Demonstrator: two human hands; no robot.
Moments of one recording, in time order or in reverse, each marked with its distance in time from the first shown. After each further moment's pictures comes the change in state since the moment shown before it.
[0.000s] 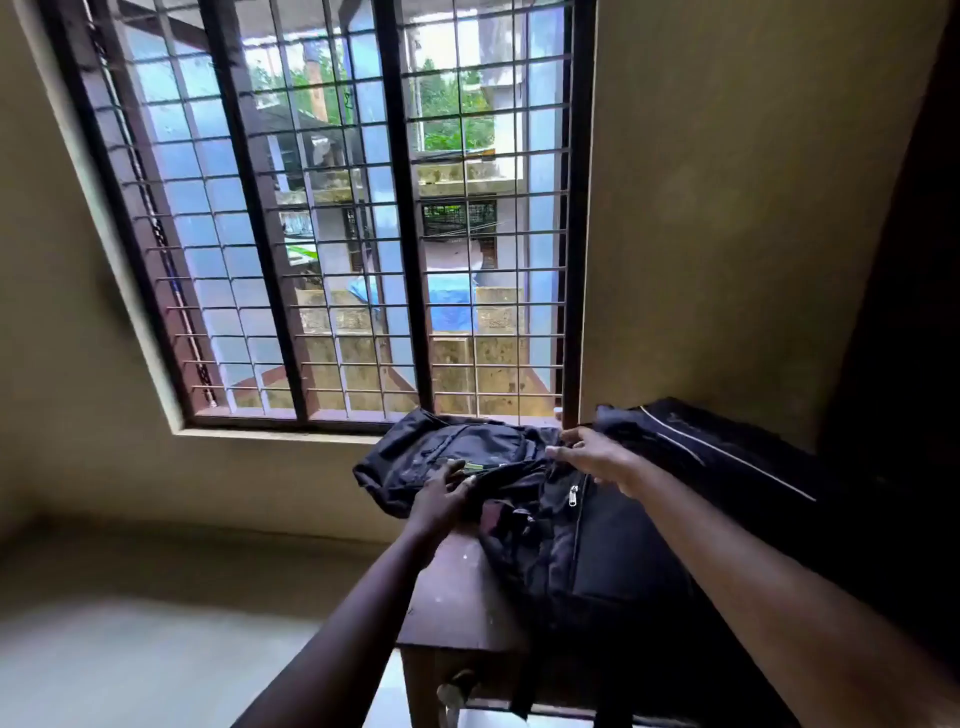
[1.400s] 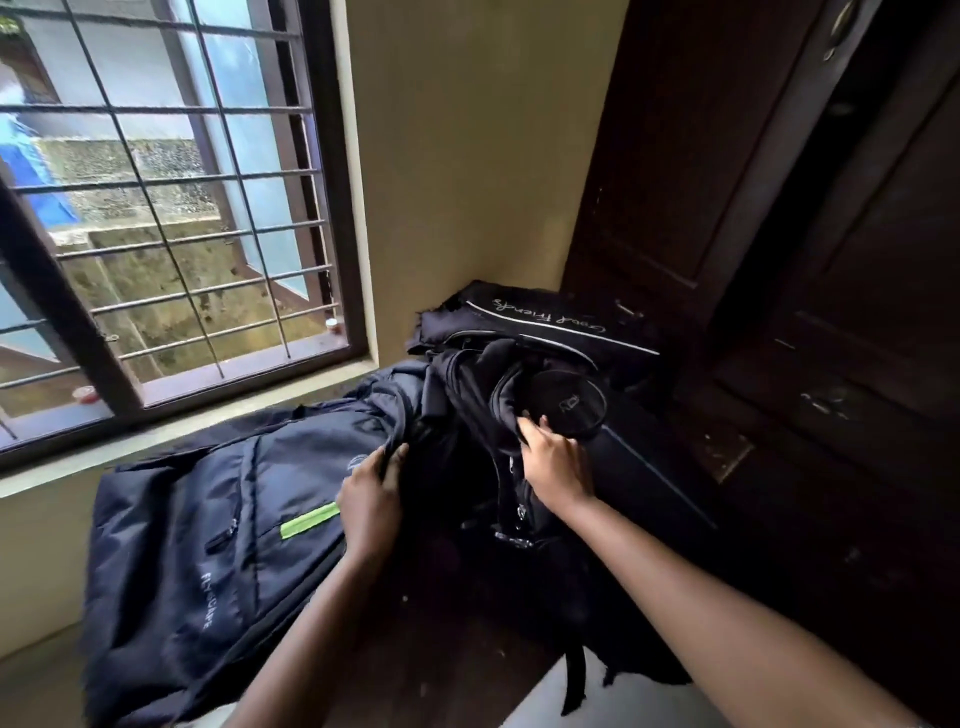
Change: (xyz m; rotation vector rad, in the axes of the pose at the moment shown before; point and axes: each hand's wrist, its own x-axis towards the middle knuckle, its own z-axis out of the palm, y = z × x) left_hand 0.219 -0.097 0.027 0.186 -0.229 0.214; right_hand 0.104 0.030 0.117 -0.577 0.758 0.336
